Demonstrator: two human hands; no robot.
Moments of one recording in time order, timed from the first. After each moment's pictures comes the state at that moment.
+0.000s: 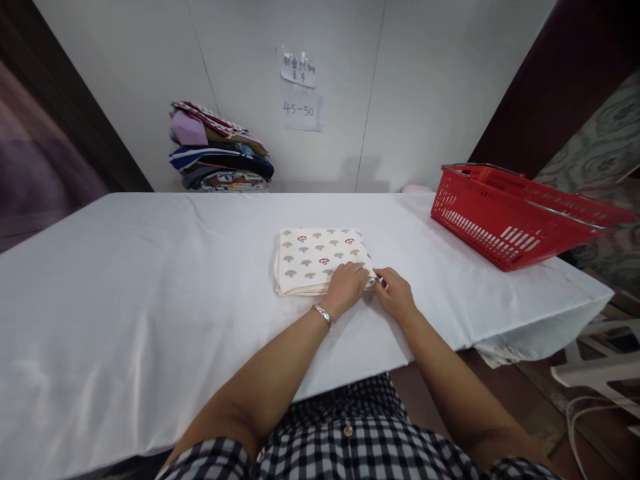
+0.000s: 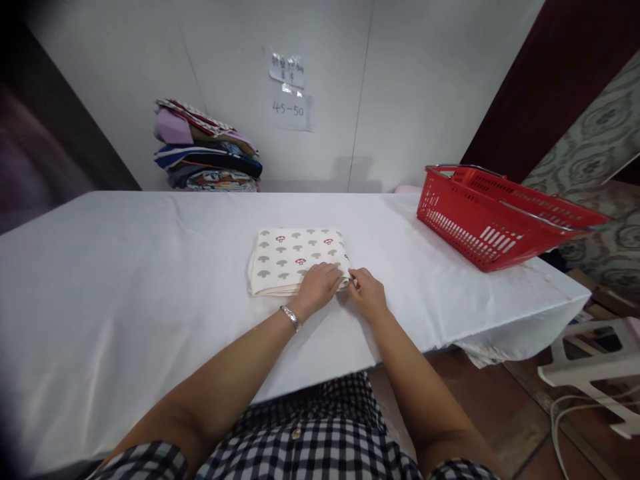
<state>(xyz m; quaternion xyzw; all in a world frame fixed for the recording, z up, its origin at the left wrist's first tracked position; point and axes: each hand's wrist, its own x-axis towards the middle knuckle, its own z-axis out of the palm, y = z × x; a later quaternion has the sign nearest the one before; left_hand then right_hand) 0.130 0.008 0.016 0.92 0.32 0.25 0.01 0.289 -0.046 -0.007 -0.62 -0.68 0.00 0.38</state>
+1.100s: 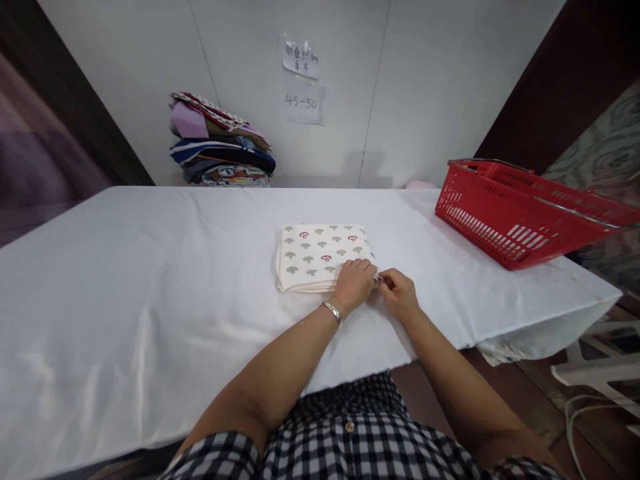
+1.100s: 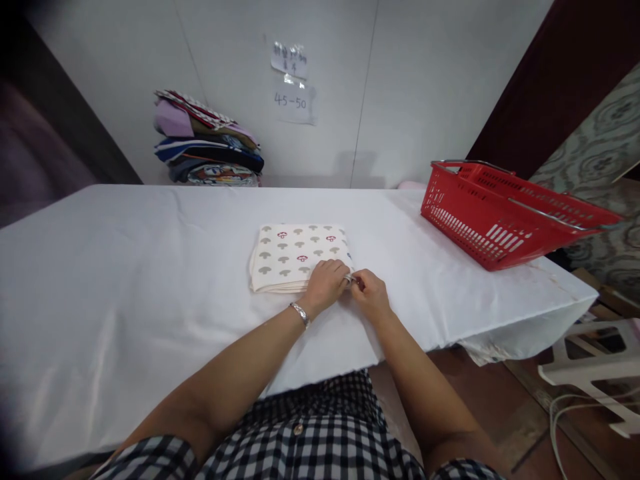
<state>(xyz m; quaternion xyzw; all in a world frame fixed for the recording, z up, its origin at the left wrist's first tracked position) 0.142 0.006 0.014 0.92 0.32 0.24 0.01 0.283 -0.053 -0.005 -0.61 -0.66 0.01 0.43</state>
